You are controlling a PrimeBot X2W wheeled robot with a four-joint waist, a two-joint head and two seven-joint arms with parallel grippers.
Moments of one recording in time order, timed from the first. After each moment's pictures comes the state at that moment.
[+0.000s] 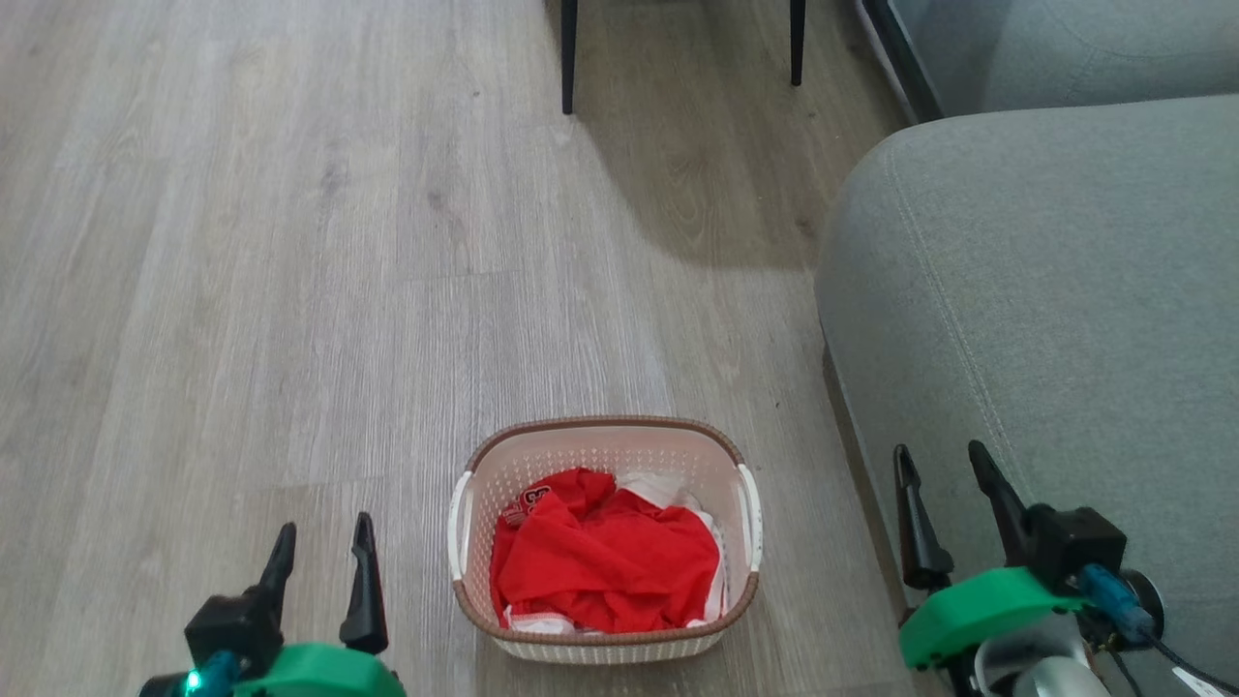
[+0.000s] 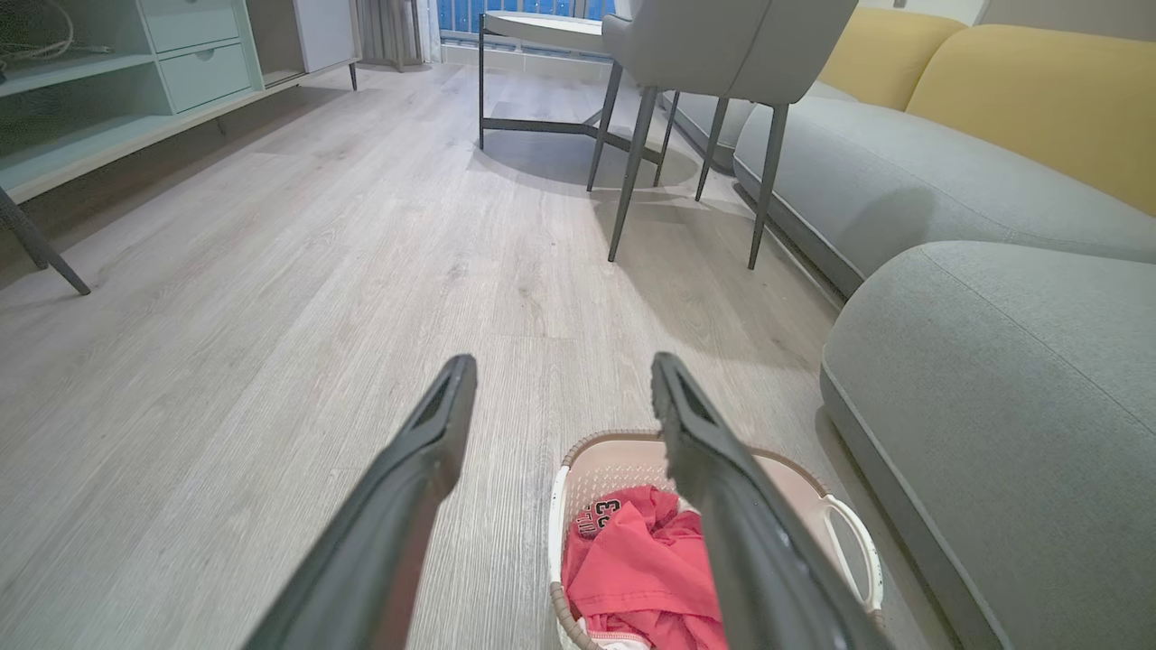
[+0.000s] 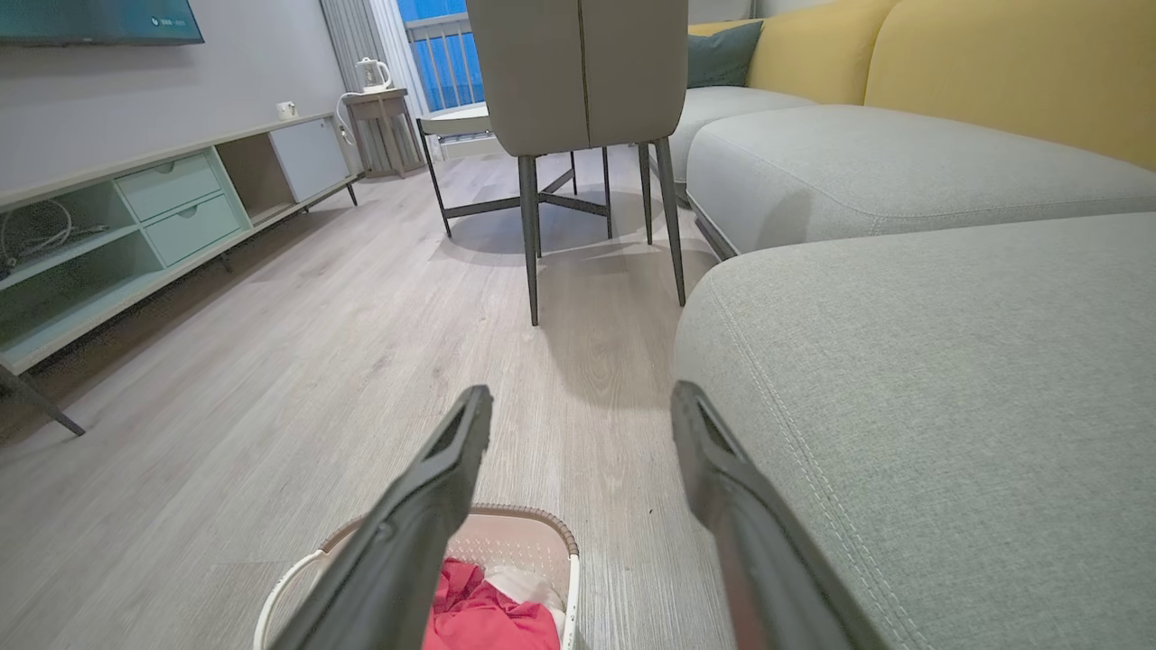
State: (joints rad) left arm 0.15 0.06 -0.10 0.18 -0.23 0.03 -0.25; right arm 0.03 -0.05 0.12 0.17 0.24 0.13 -0.25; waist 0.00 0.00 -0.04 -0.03
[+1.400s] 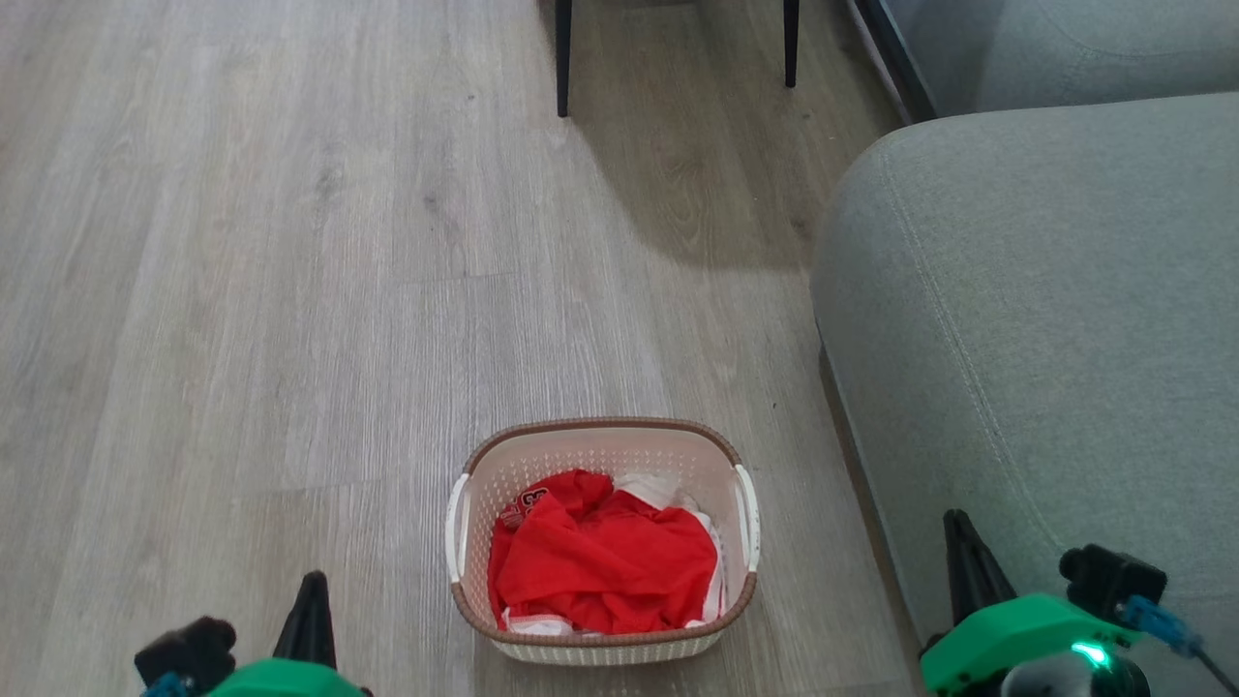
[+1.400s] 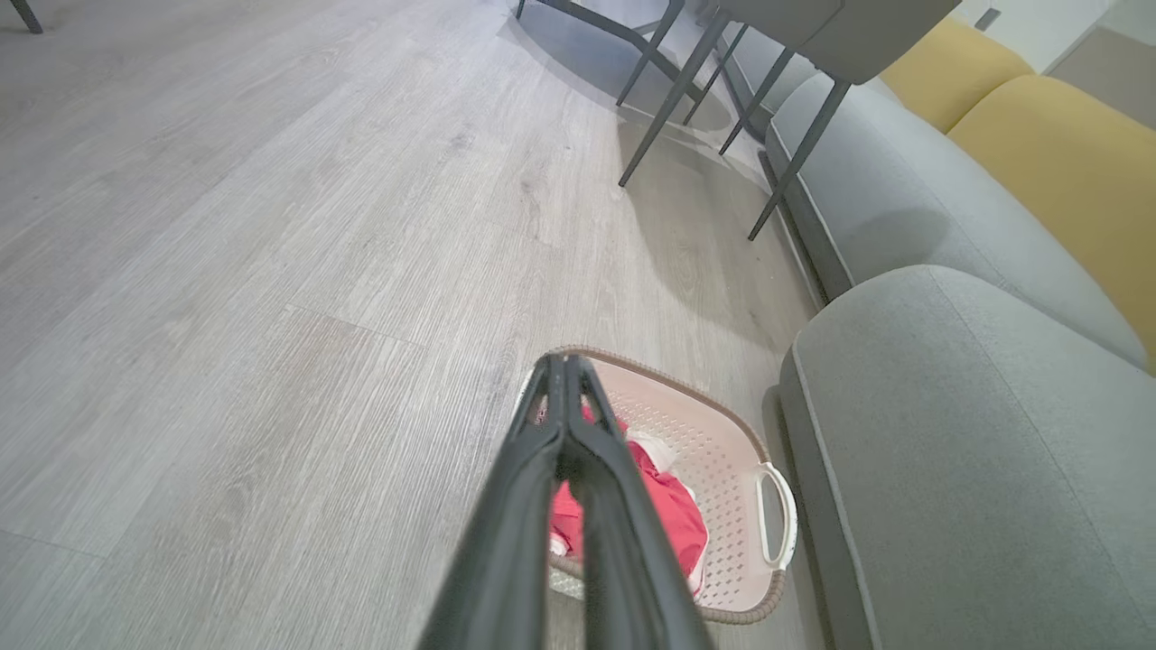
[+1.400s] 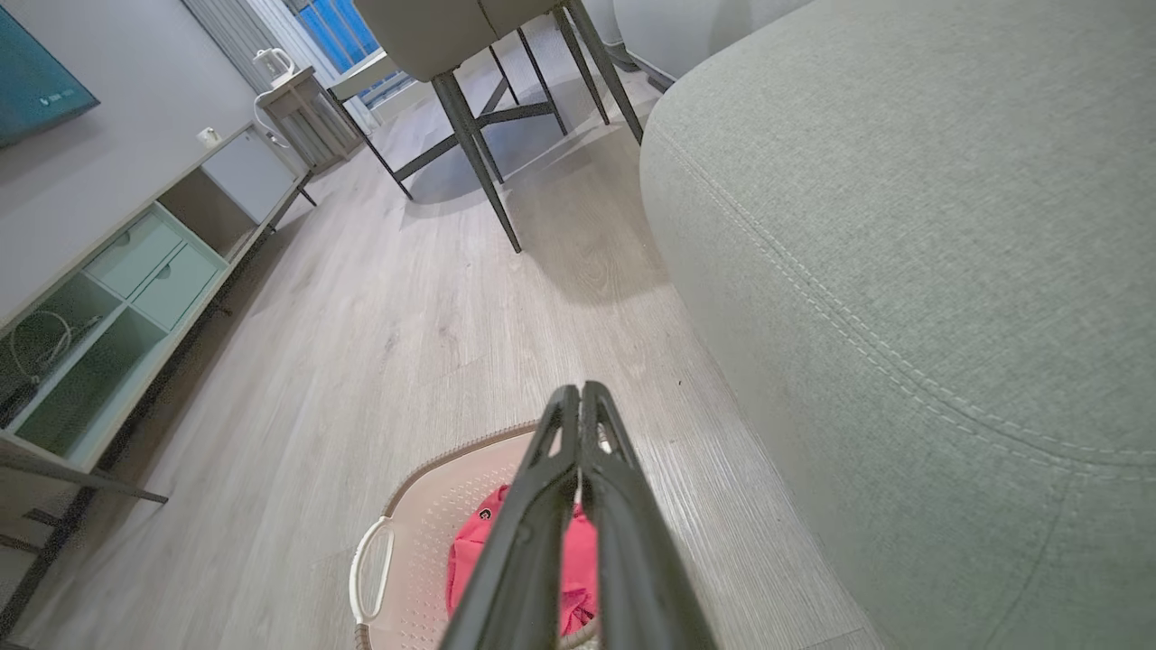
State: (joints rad) left arm 0.16 0.06 -0.06 0.27 -0.54 0.00 -0.16; right arm 0.07 -0.04 0.10 0.26 0.58 0.13 -0.18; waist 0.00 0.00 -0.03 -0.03
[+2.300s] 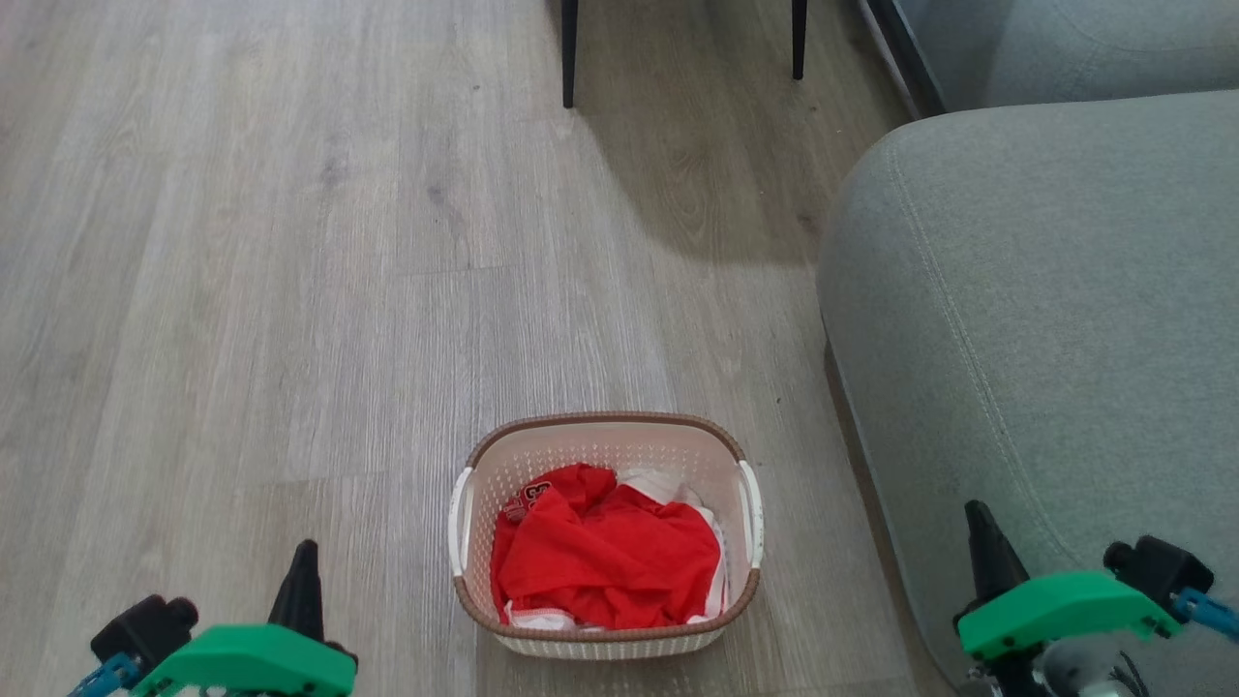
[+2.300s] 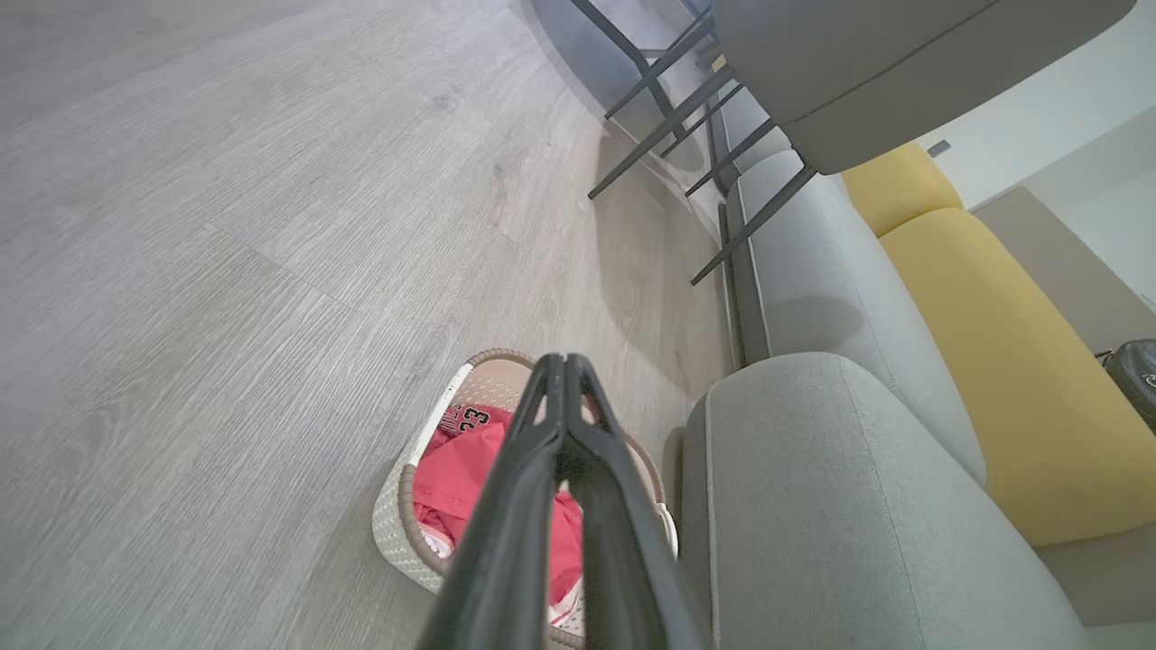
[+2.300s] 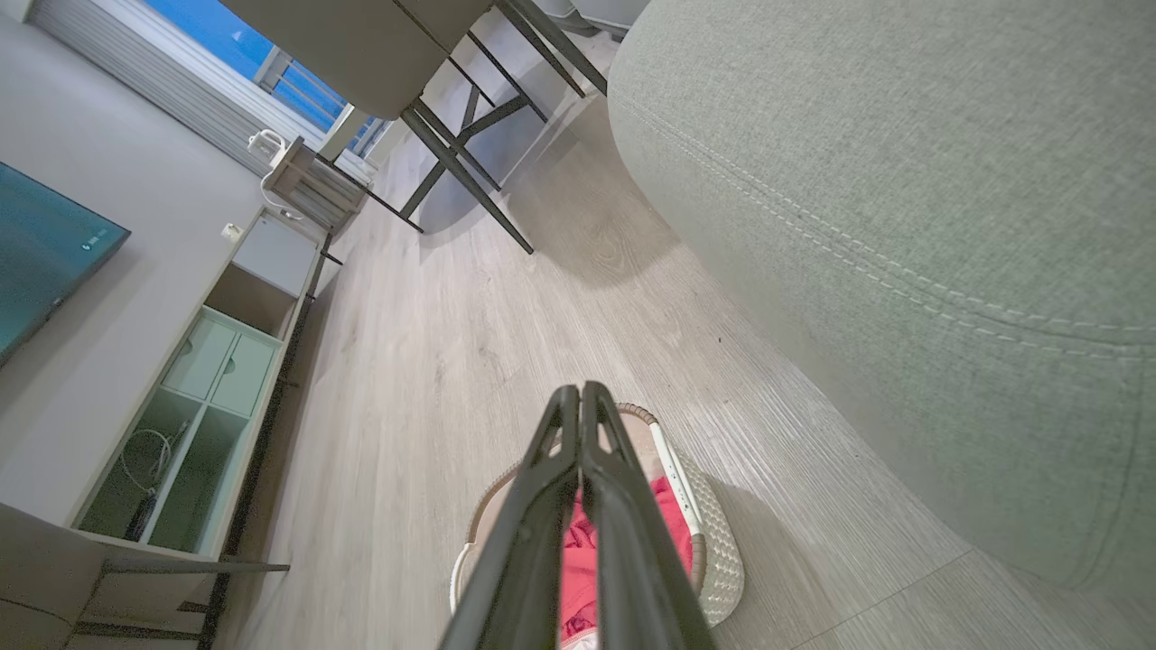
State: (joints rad) left arm 0.10 0.05 -0.02 0.27 -0.82 -0.03 -0.09; right arm 0.04 -0.05 0.05 0.26 0.87 0.13 -0.11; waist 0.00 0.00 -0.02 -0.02
